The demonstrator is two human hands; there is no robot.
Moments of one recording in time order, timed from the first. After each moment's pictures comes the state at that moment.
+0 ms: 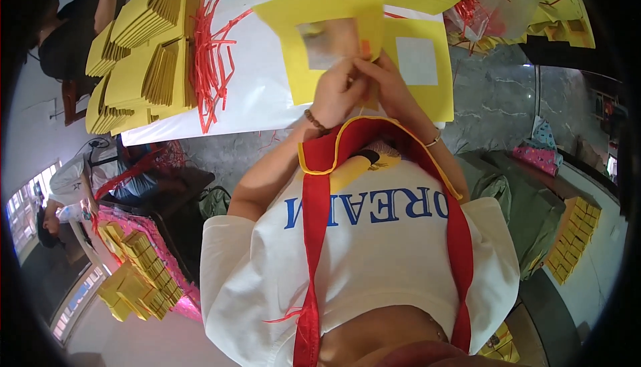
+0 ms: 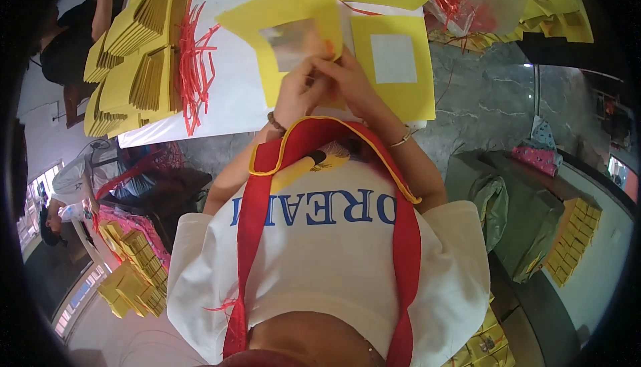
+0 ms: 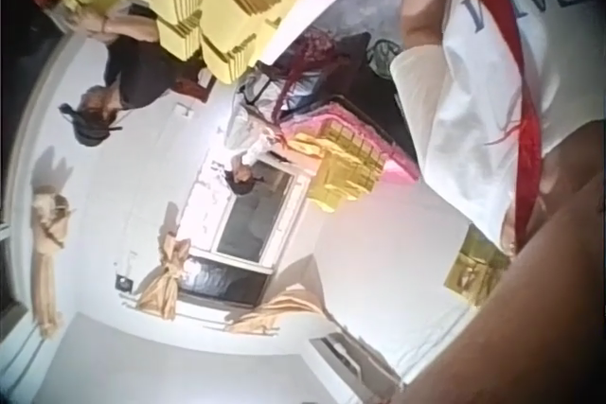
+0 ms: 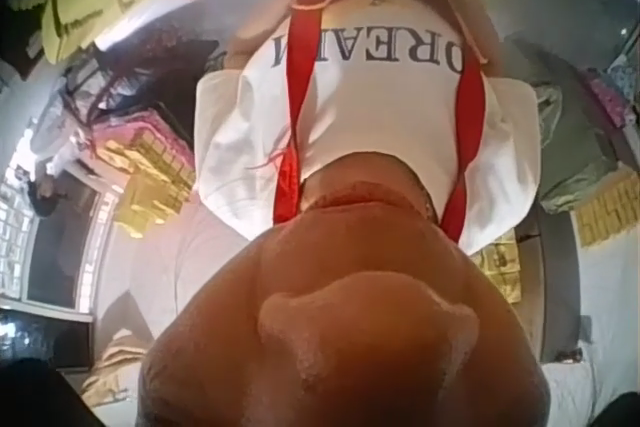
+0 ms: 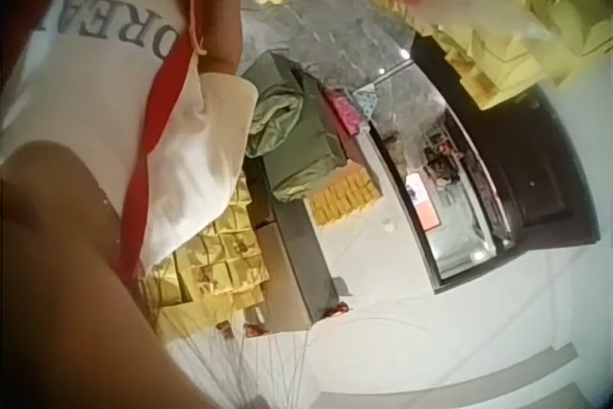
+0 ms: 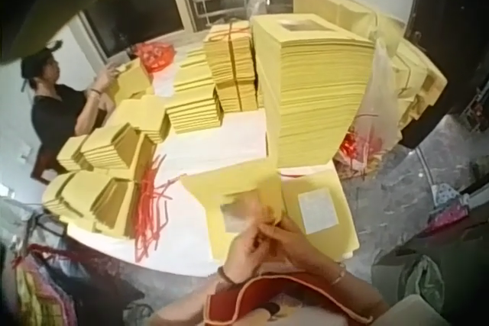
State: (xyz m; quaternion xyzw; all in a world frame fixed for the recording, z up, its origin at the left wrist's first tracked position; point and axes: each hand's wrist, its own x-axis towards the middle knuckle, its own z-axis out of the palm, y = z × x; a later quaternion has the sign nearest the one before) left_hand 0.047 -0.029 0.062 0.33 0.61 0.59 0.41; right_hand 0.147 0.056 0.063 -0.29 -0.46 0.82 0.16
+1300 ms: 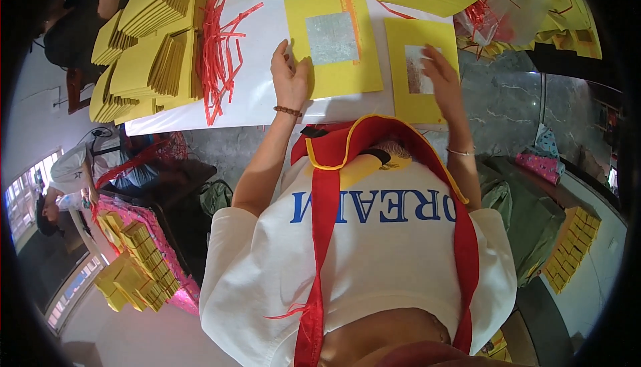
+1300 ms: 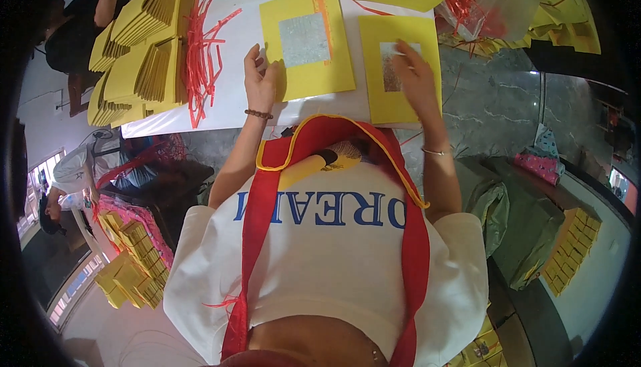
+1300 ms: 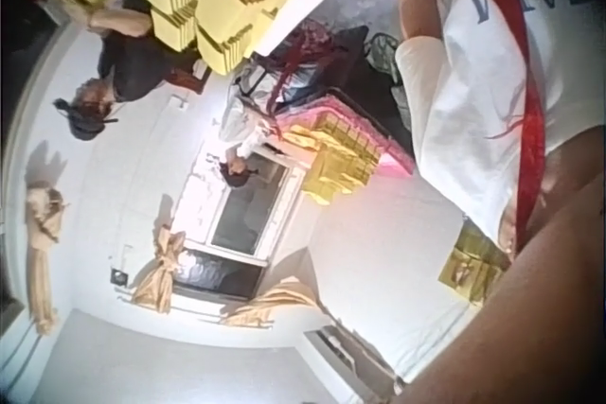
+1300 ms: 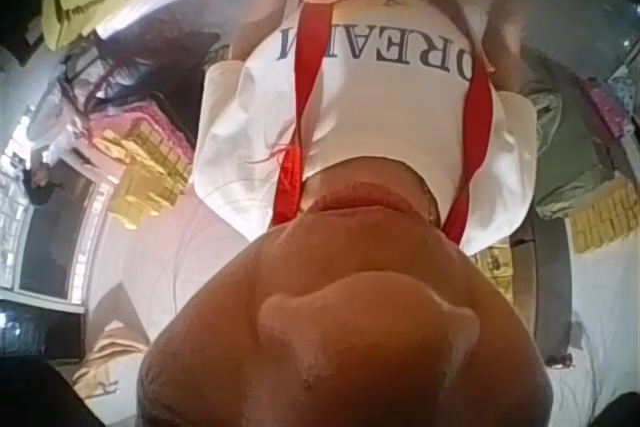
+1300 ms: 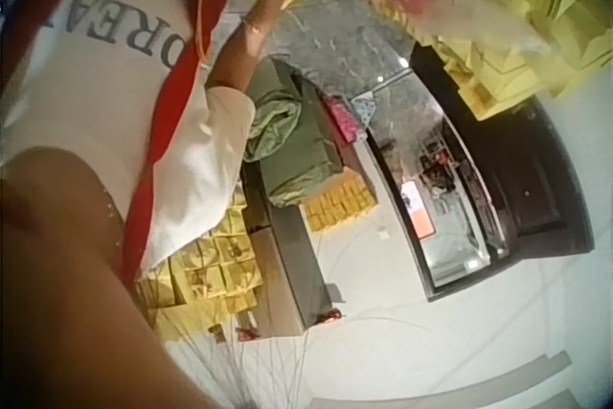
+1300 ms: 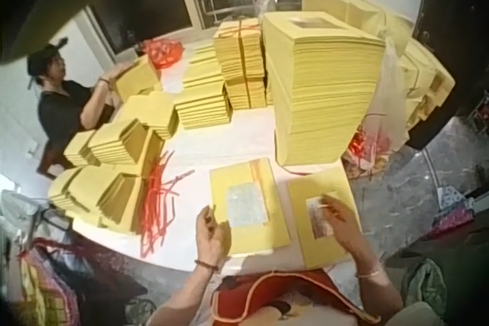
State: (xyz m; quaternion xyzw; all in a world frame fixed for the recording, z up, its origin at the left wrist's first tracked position) left_hand -0.017 -0.061 0.001 0.29 0.77 0.54 0.17; right_hand 0.224 0.109 0.030 -0.42 -0.68 0.56 0.23
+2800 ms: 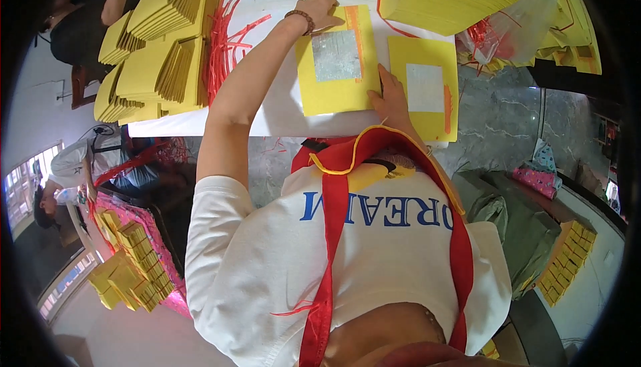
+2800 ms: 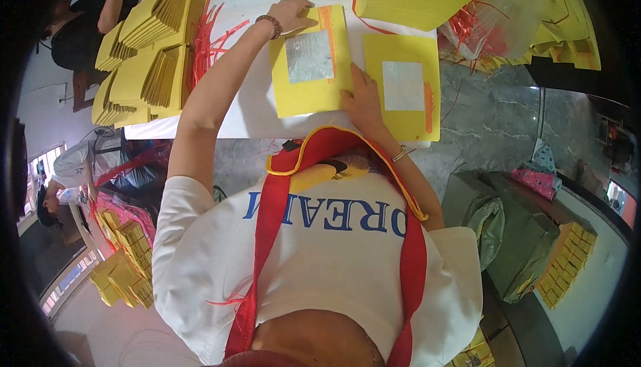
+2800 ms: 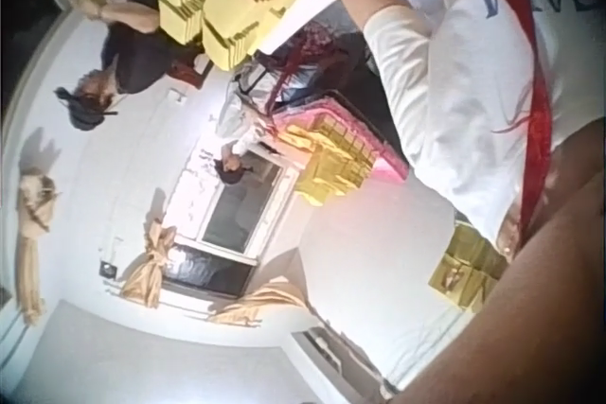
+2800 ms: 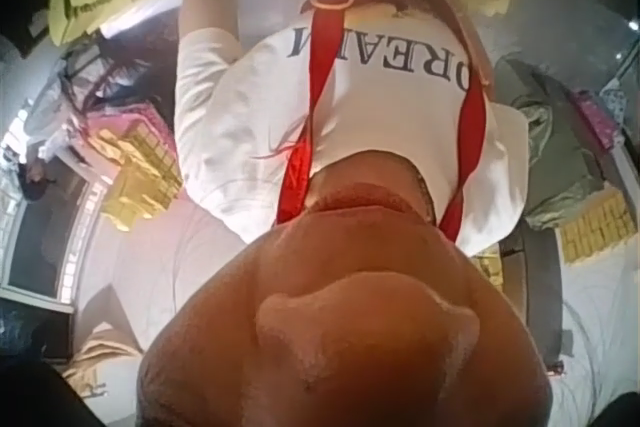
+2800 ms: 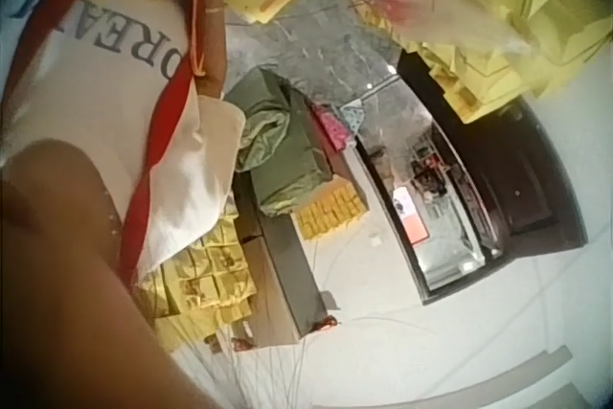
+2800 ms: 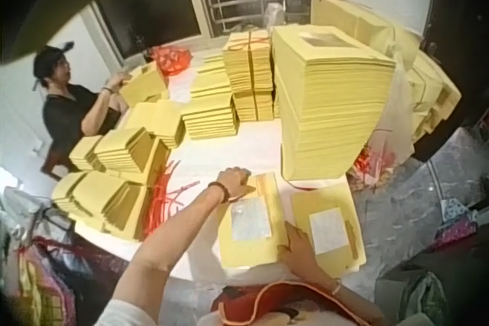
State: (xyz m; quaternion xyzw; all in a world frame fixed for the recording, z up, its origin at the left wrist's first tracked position) left_hand -0.125 0.099 0.007 0.64 0.75 0.05 0.15; right_hand 0.156 0.055 -0.010 -0.38 -0.82 0.40 0.16
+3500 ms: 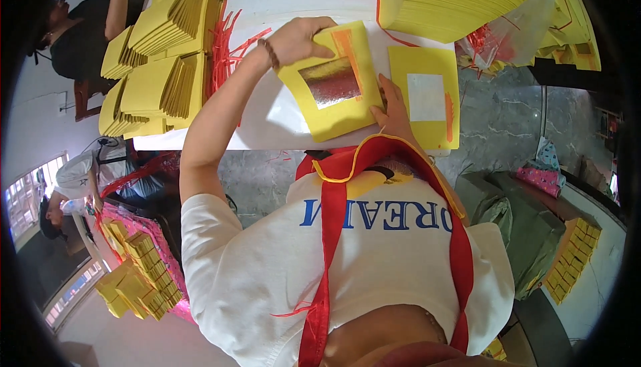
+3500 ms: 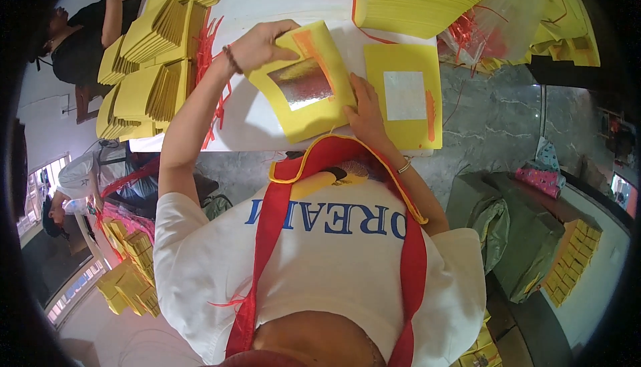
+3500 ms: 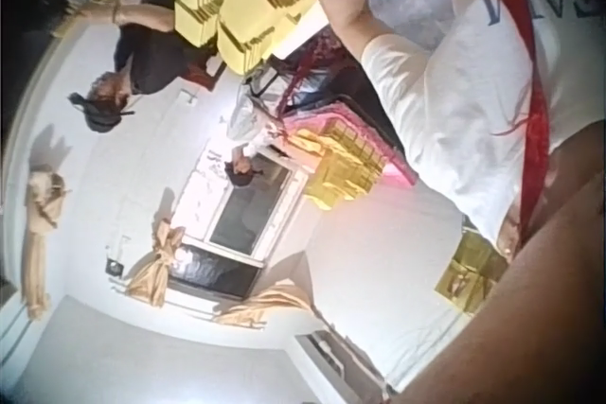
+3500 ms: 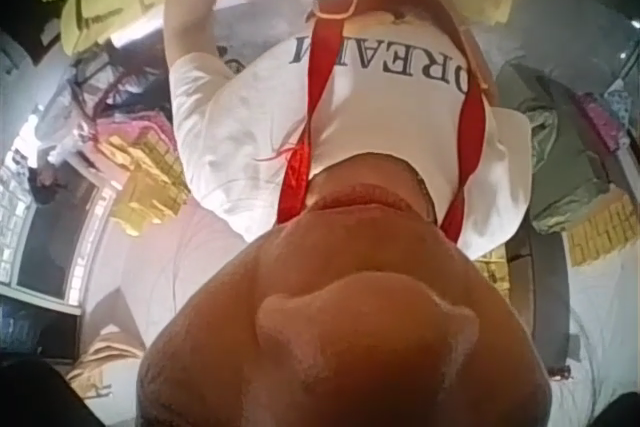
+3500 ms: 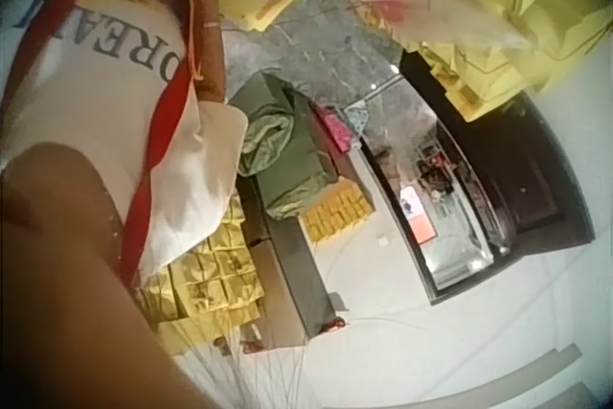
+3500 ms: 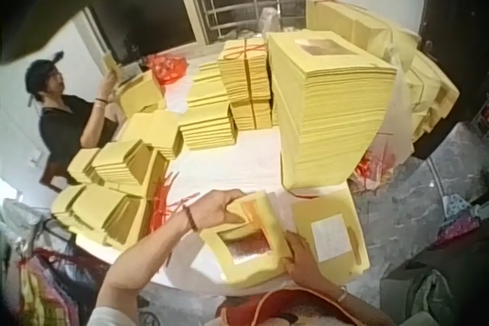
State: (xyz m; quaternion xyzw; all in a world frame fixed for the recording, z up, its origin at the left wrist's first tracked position) left_hand -0.111 0.039 0.102 0.62 0.62 0.26 0.41; right_hand 0.160 0.052 -0.006 -0.35 -0.77 0.50 0.19
